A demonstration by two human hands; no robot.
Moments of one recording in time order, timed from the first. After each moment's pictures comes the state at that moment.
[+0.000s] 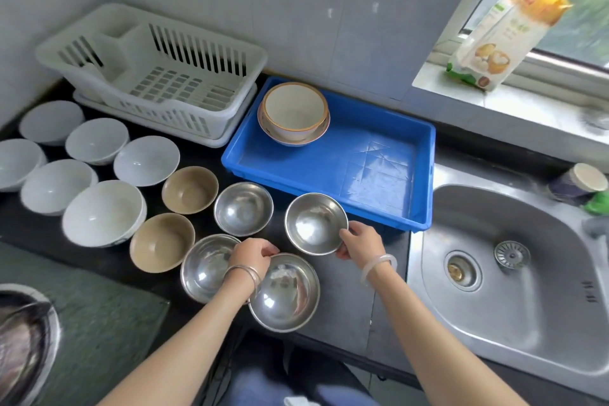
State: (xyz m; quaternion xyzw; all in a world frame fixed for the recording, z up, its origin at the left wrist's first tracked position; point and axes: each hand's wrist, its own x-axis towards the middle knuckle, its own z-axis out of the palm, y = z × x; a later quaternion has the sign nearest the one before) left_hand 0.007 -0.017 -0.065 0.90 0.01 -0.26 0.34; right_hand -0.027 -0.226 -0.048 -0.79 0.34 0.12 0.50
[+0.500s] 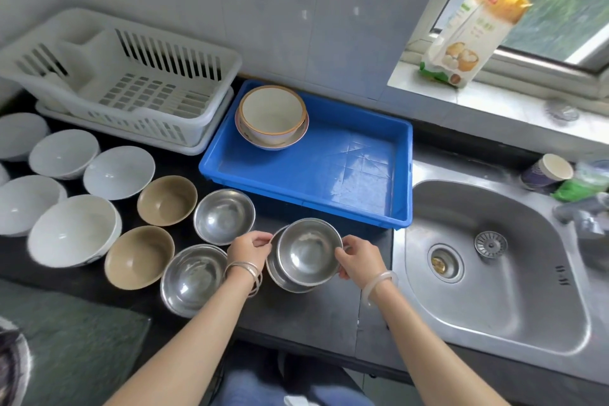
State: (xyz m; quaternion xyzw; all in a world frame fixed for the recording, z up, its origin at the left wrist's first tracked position) left_hand 0.018 -0.048 -0.072 0.85 0.09 -0.22 0.47; right_hand -0.059 -0.241 -0.035 -0.85 0.30 0.14 0.42
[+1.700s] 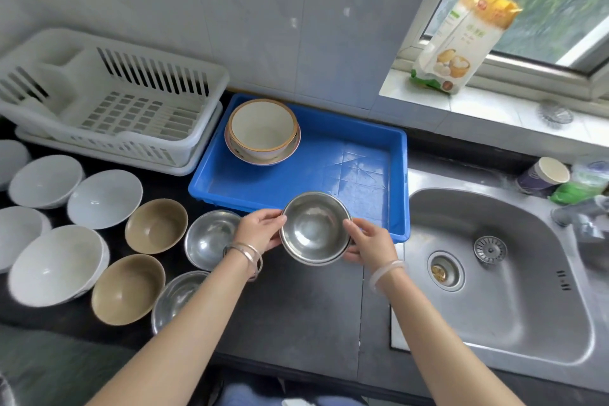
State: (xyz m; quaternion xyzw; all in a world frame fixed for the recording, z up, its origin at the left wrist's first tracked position) left_hand 0.070 -0.088 -0.013 0.66 0.14 -0.30 0.67; right_hand -0.015 -0.273 -0.030 -0.63 0.38 0.03 0.68
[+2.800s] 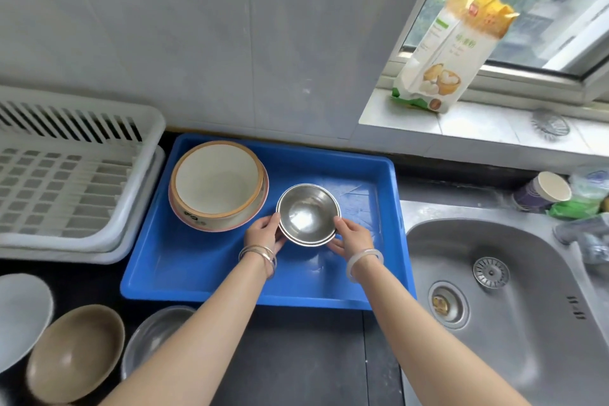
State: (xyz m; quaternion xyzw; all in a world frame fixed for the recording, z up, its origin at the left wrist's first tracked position) left_hand 0.200 -0.205 -0.092 0.55 0.25 -0.32 0.73; right_hand 0.121 -0.344 -0.092 -0.50 0.50 -0.03 0.71
